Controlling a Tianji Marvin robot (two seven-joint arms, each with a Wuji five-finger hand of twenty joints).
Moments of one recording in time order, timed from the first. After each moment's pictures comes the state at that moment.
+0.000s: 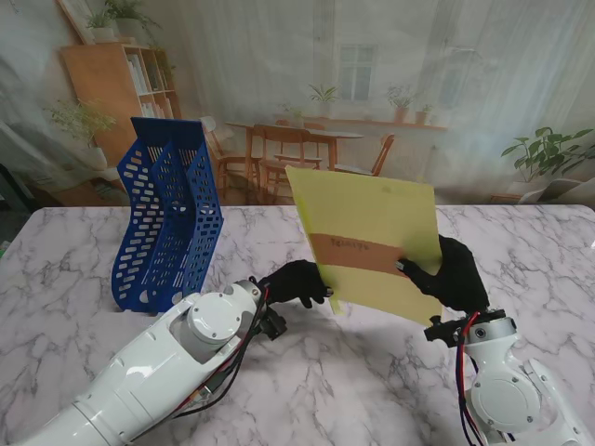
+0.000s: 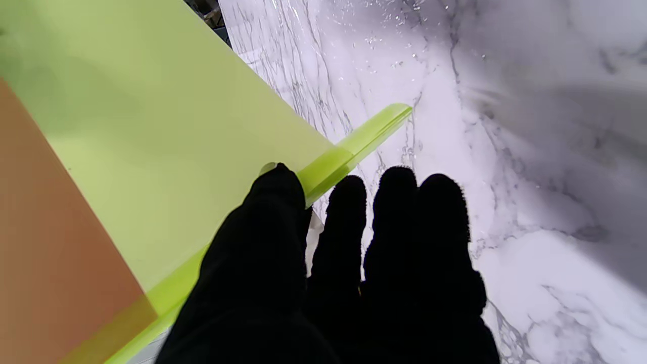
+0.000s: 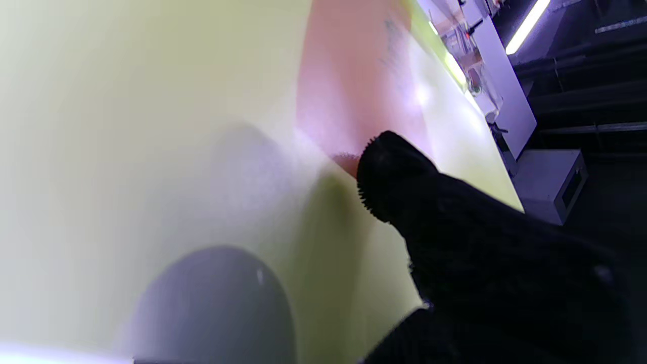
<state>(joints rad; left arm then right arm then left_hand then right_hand) 1.18 -1.21 -0.80 -1.33 -0.05 0.05 -0.15 -1.80 -1.18 1.50 -1.76 -0.45 -0.45 -0.28 1.26 -0.29 0.07 0.04 0.67 0.13 0.58 0.51 0.85 0.19 0.32 0.31 0.76 0.23 0.50 0.43 0.50 0.17 1.11 0.46 0.76 -0.66 1.03 -0.30 0.67 -0.16 1.12 0.65 1.03 0.09 1.03 0.90 1.27 0.15 0.98 0.66 0.80 0.39 1.39 0.46</state>
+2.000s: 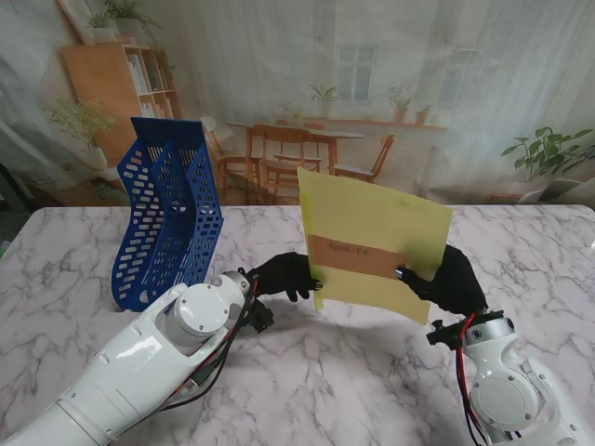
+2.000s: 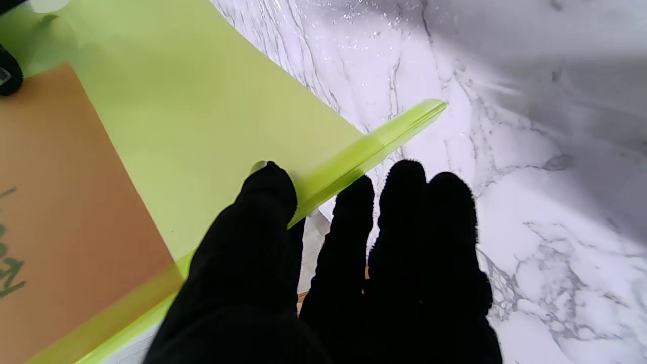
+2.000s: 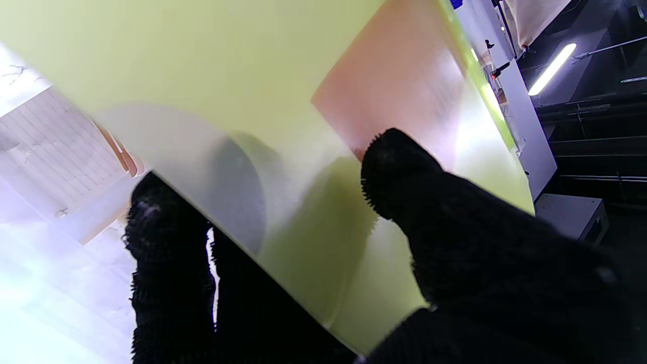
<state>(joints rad) 1.19 -1.18 -0.85 -1.39 0.02 0.07 -0.19 -1.79 -1.16 1.50 -1.72 -0.54 -0.41 -0.28 1.21 -0.30 0.12 -0.01 0.63 0.11 0.68 0.57 0.85 0.25 0.33 0.46 0.79 0.28 0.55 0.53 0.51 0.22 1.17 0.47 0.75 -0.66 1.01 -0.30 0.67 -0.16 1.12 0.66 1.03 0.09 1.03 0.92 1.27 0.15 1.03 0.67 0.80 0.40 1.41 0.48</state>
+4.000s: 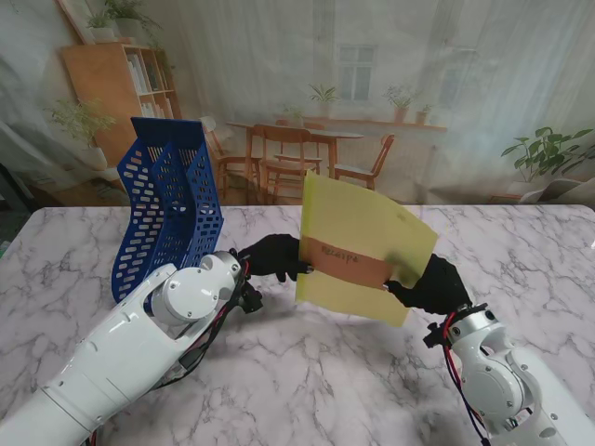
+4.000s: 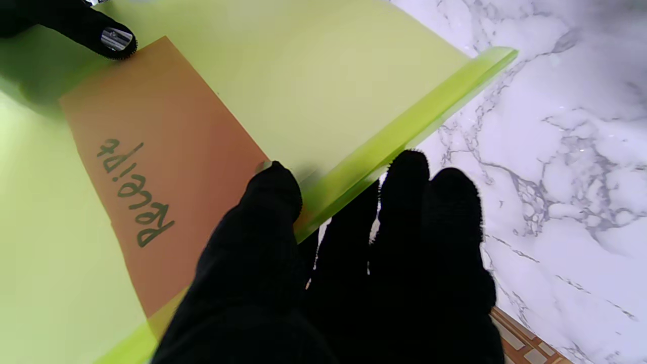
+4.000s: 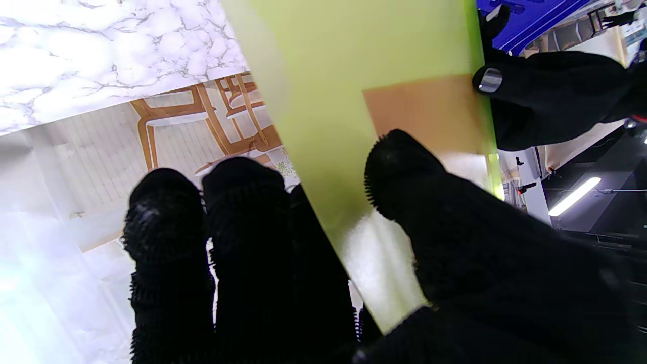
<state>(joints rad) 1.15 -1.14 -0.88 -1.43 0.13 0.03 -0.23 -1.73 -1.11 1.43 -1.69 -0.78 -0.28 -0.21 1.24 -0.29 0.08 -0.01 0.75 0.21 0.61 0.44 0.96 0.25 0.29 0.27 0.86 0.28 0.57 0.48 0.56 0.24 1.21 0.47 0.74 -0.66 1.01 -0.30 0.67 -0.16 1.10 0.66 1.03 0.11 1.03 0.92 1.29 0.15 1.11 0.70 0.82 0.40 1.42 0.50</state>
